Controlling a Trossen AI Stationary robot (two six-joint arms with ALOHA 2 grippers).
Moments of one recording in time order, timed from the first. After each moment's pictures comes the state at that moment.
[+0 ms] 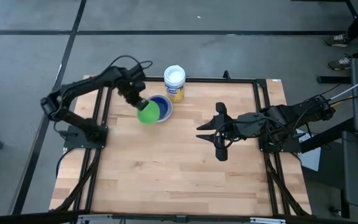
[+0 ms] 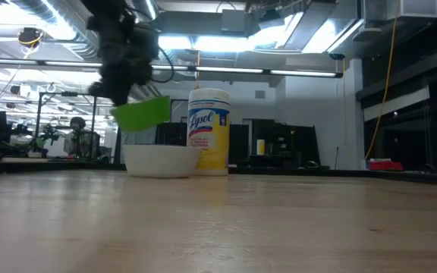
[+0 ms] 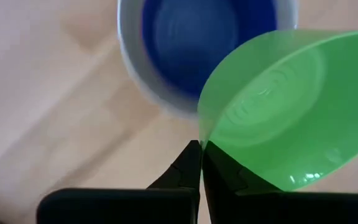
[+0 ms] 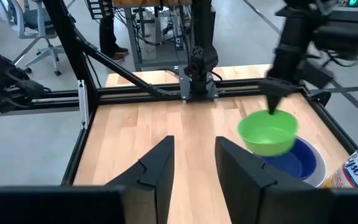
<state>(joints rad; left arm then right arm) 0.69 1.42 1.13 -1.11 0.26 -0.25 0.40 1.37 1.52 -0.58 0.38 0.23</state>
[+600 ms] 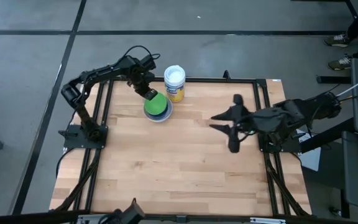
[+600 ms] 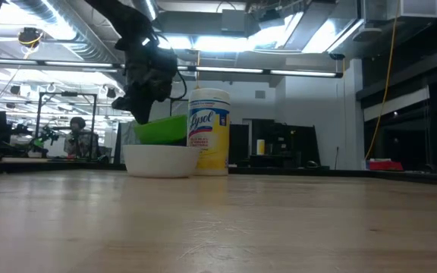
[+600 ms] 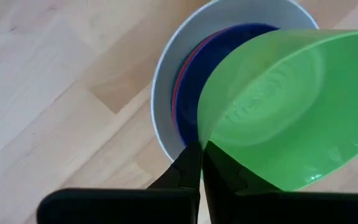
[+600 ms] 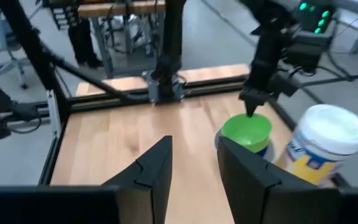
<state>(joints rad) 0.77 1.71 1.36 -1.12 0.25 -0.13 0.43 1.24 1.52 -0.73 0.54 0.29</state>
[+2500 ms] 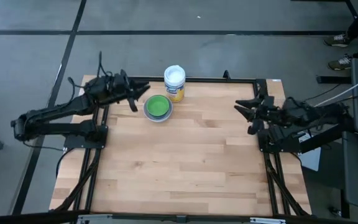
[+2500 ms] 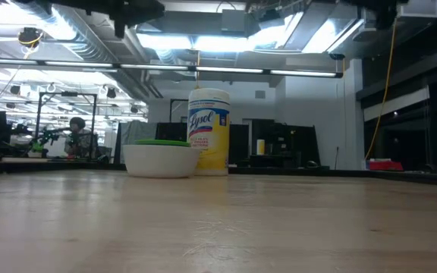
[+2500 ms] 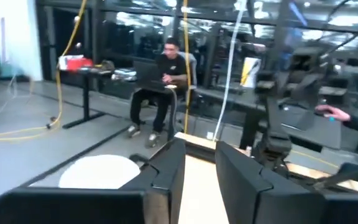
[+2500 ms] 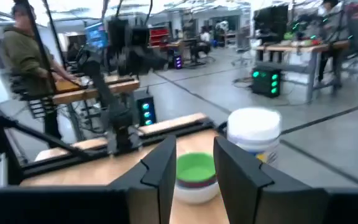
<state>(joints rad) 0.41 0.78 0.66 0.19 0.01 -0.15 0.26 0.51 0.63 -0.12 0.56 0.13</state>
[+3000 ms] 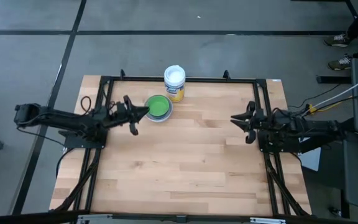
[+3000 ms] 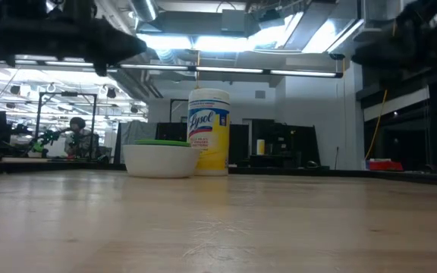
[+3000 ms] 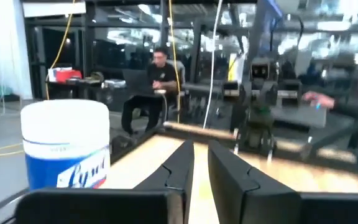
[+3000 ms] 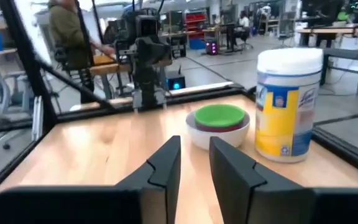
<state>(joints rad) 0.06 0.78 0.15 0.79 -0.30 -0.07 0.03 0.15 0.17 -0.05 0.17 0.13</state>
